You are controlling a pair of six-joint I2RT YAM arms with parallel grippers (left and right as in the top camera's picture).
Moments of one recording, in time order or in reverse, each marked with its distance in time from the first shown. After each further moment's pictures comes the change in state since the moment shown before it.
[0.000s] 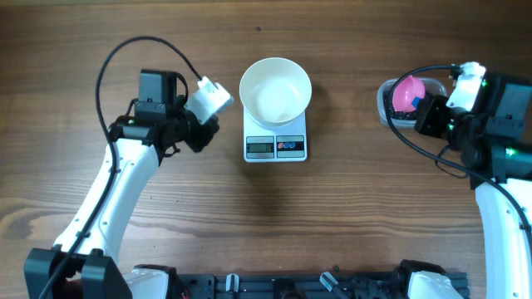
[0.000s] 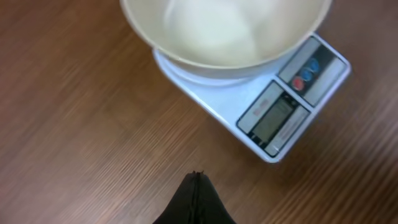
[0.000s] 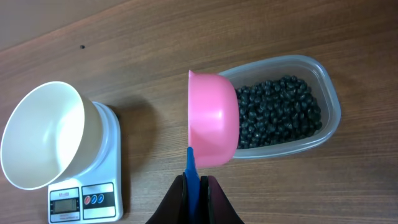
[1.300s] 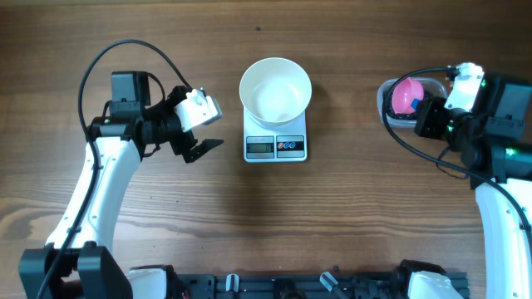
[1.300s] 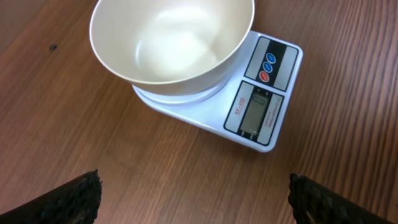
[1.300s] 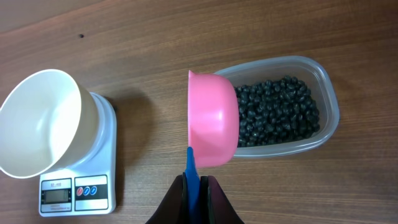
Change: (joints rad) left arm 0.150 0.020 0.000 -0.037 0.289 0.418; right arm 0.000 0.000 0.000 -0.011 -0.004 -0.063
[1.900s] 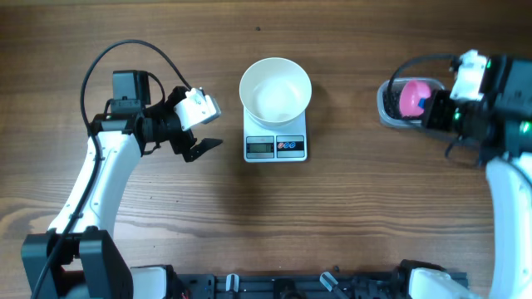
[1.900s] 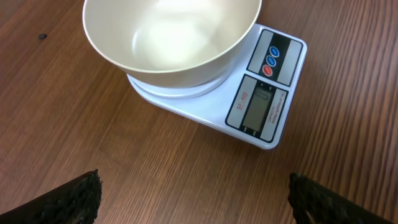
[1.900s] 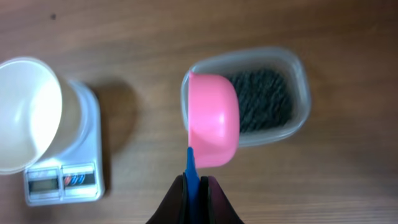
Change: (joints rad) left arm 0.011 0.048 0.000 0.008 0.008 0.004; right arm 0.000 0.136 0.231 -0.229 0.069 -0.042
